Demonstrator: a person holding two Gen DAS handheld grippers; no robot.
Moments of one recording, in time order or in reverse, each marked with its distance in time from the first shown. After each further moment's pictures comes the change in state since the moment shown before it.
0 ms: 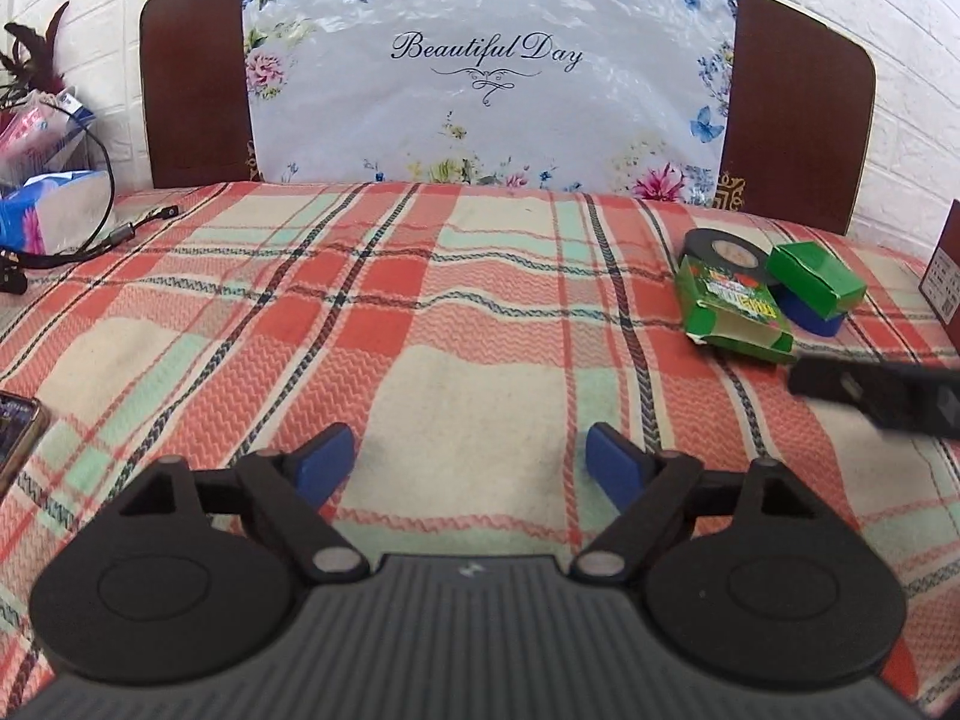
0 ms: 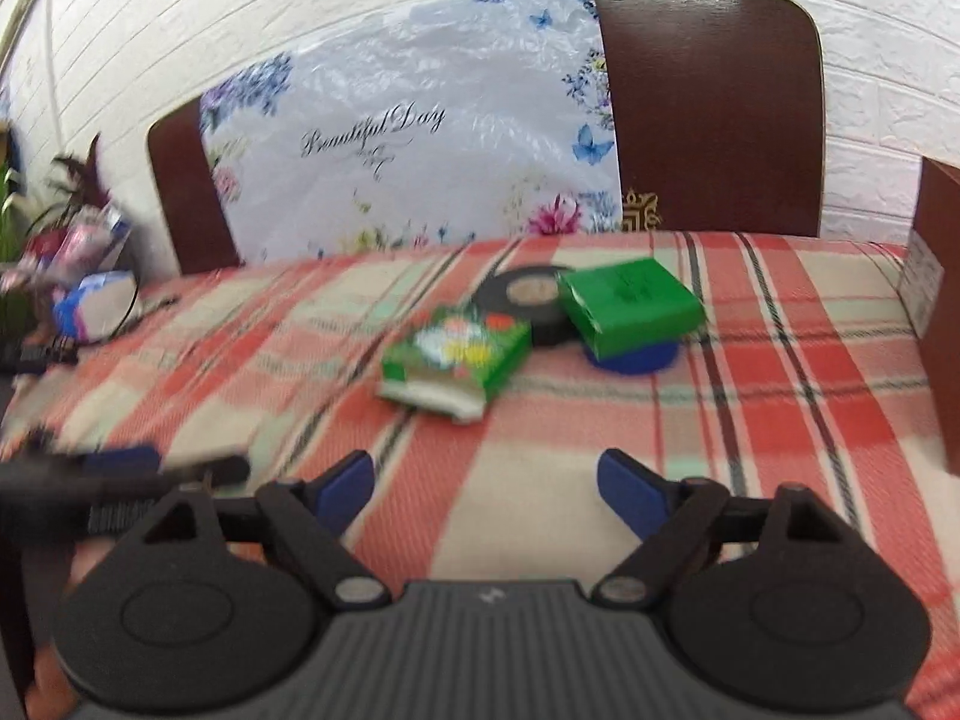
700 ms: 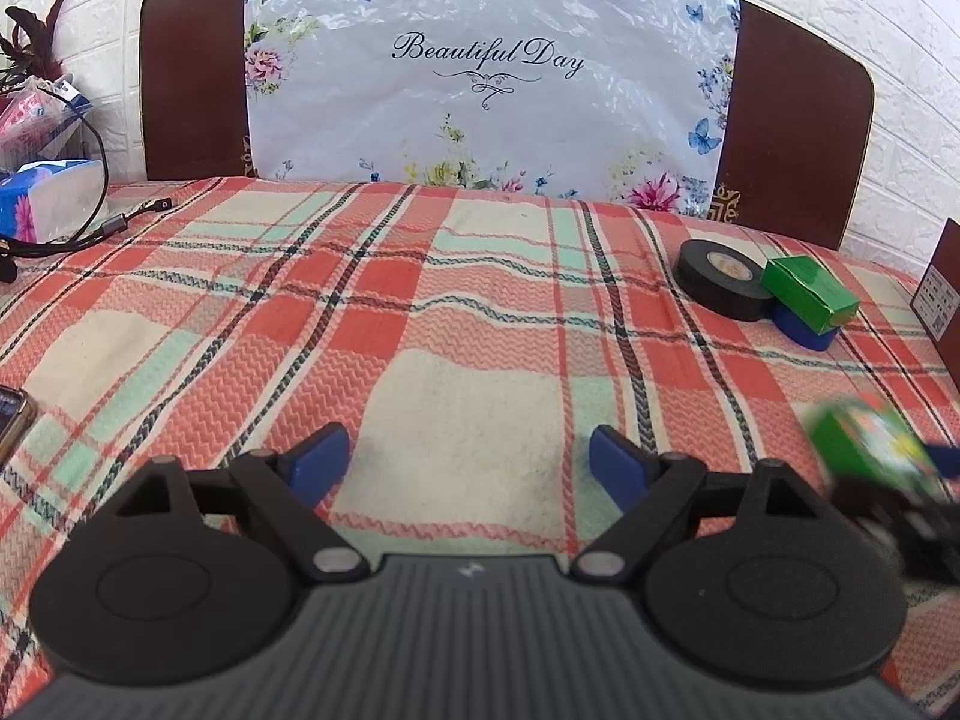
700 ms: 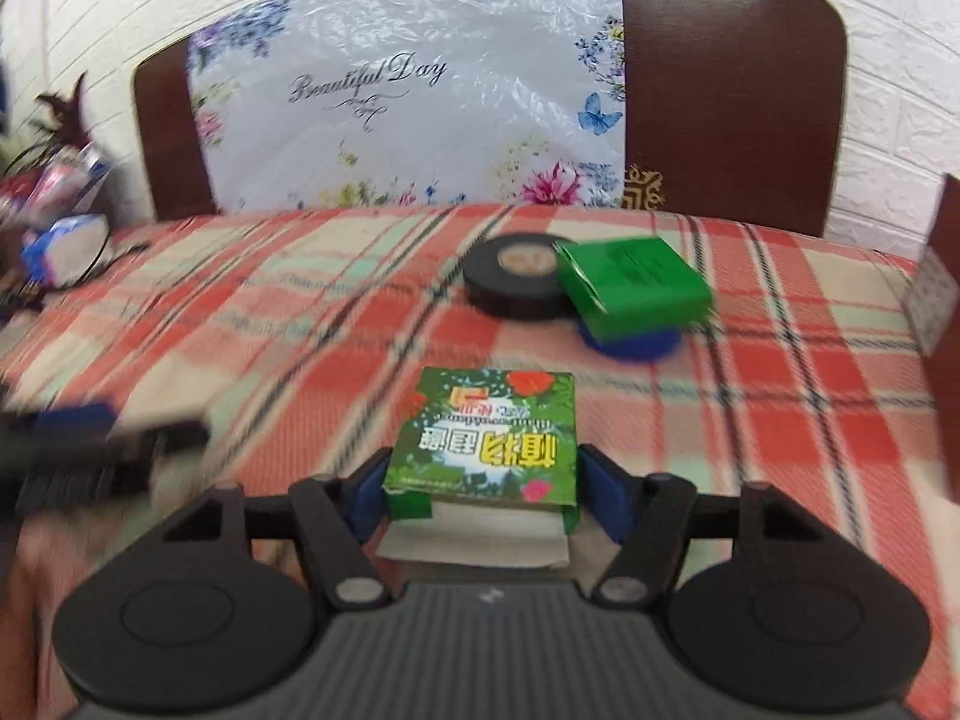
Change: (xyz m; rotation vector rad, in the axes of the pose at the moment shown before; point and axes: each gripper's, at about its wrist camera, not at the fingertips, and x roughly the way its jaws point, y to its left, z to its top) left arm 0.004 0.009 0.000 -0.029 -0.005 -0.036; right arm -0.029 -0.011 -0.028 -0.147 0.091 -0.080
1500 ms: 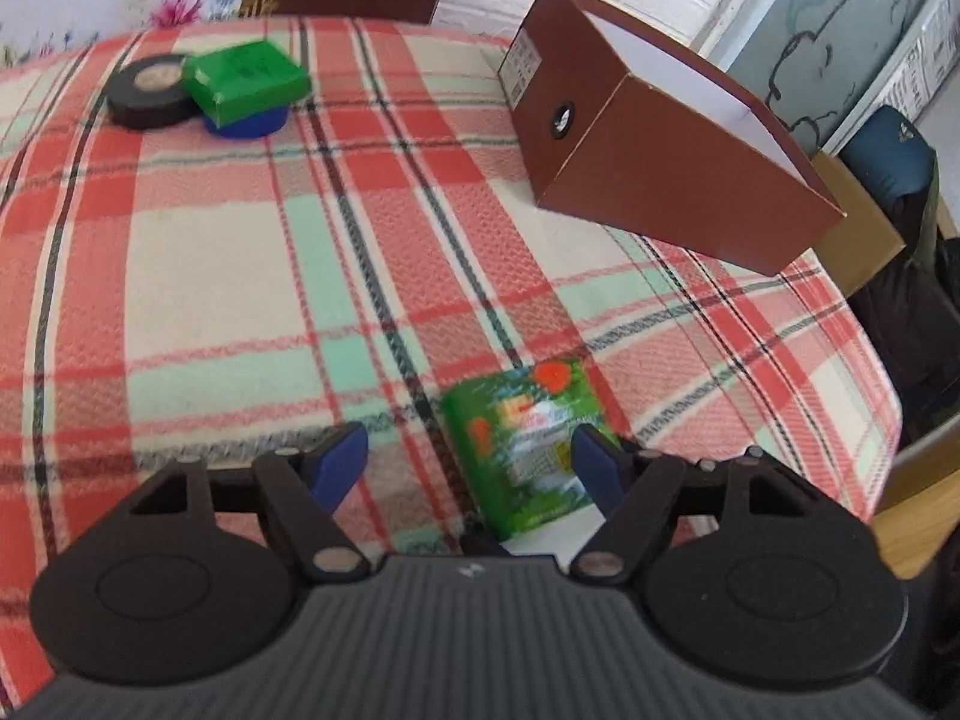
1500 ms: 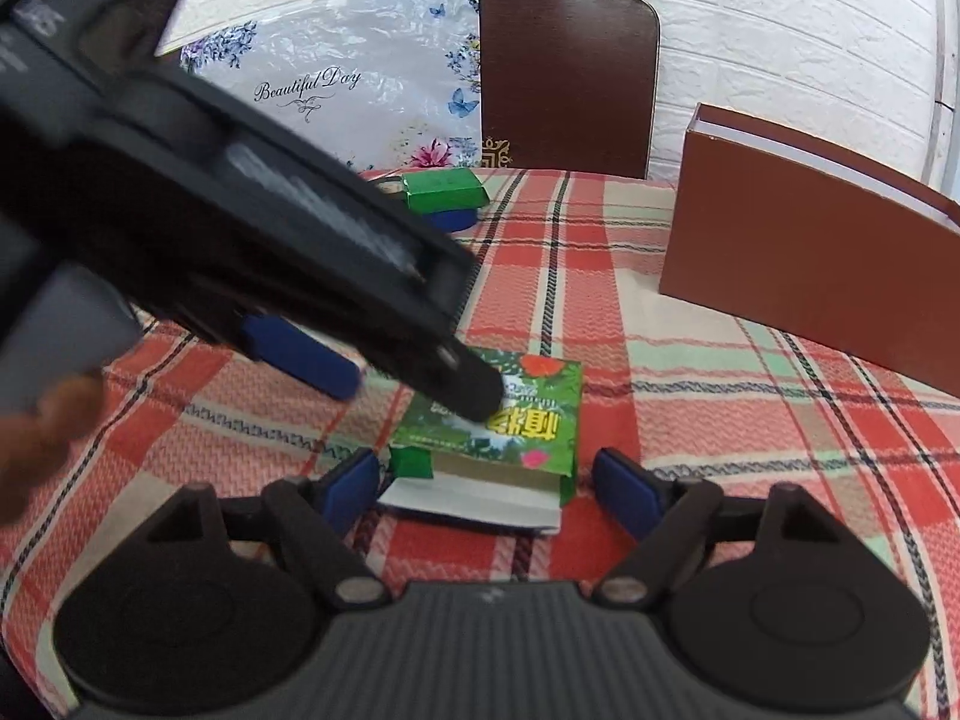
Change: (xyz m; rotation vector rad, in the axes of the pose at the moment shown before) left arm -0.046 -0.202 -0.019 0.182 0.420 -0.548; right arm -0.108 -0.061 -0.088 0.046 -0.030 -0.080
